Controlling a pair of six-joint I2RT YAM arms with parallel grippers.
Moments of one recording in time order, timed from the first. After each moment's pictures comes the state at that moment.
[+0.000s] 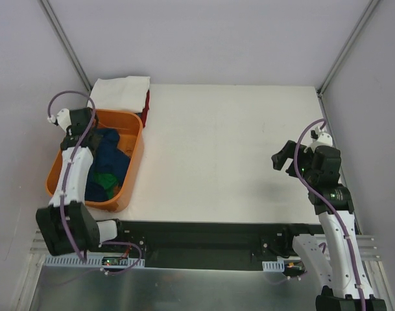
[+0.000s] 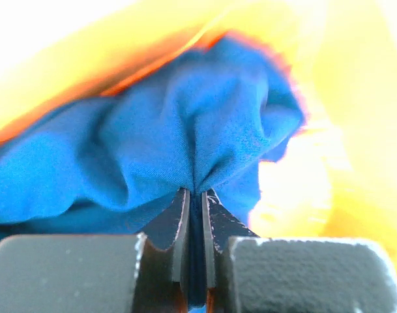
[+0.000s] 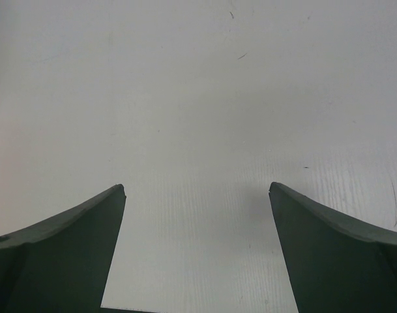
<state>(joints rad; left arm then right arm) 0.20 1.34 1.02 -0.54 -0.37 -0.63 0.05 0.65 0.77 -0.64 -0.09 0.34</state>
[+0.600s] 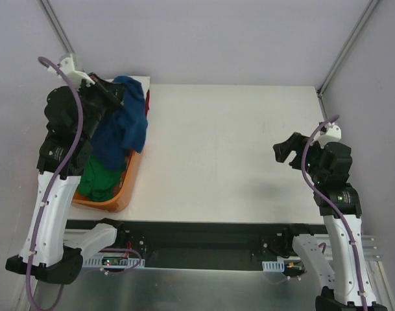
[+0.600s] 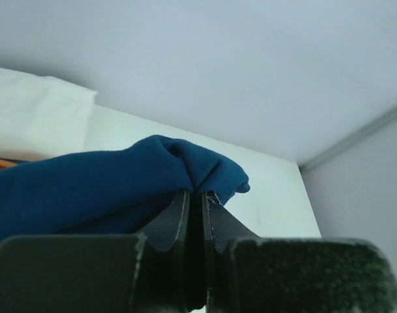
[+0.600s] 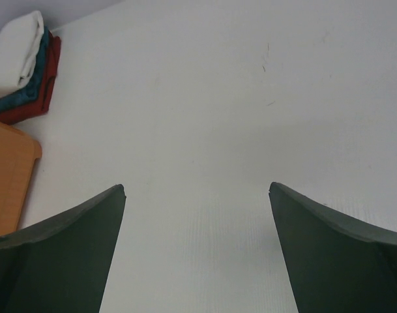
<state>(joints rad) -0.17 1.00 1.49 -0.52 -0.07 -0.55 0.05 0.64 0.86 -0.62 -0.15 0.35</state>
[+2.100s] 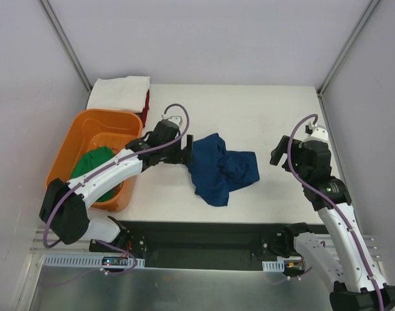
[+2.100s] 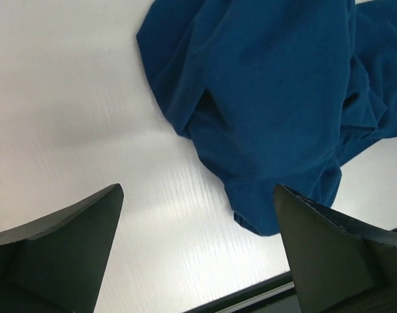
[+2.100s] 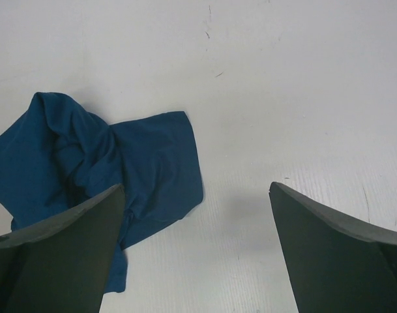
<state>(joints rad) -0.65 1.39 1.07 -0.51 -0.06 -0.47 0.23 0.71 0.82 -0.63 0.18 0.37</state>
